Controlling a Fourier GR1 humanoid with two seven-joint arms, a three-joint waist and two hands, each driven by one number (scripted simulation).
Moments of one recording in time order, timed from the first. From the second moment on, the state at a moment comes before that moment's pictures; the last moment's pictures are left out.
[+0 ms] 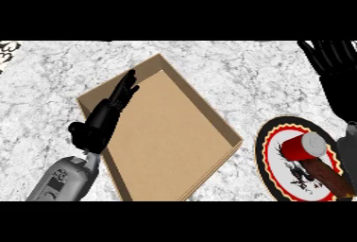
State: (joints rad) left arm -0.30 0.28 -0.34 -1.56 0.15 0.18 0.08; right arm -0.40 -0.46 0.01 -1.63 -0.45 -0.04 0.11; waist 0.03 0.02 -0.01
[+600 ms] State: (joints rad) left arm -0.12 0.40 -0.23 -1.53 0.07 0.28 0.07; right arm -0.30 -0.50 -0.08 -1.55 -0.11 -0.39 0.05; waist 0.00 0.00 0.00
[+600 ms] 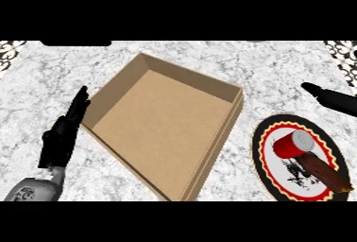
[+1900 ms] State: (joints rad) left arm 0.00 0.40 -0.18 -1.55 0.03 0.27 0.09; right arm -0.13 -0.95 0.17 -1.94 0.02 0.19 0.78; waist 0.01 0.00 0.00
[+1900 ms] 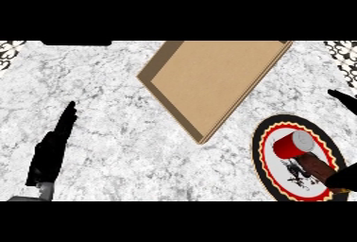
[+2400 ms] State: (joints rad) left arm -0.02 0.37 -0.13 -1.52 0.00 0.23 0.09; right arm -0.17 -0.77 0.24 -1.96 0.18 0.24 0.97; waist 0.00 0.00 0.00
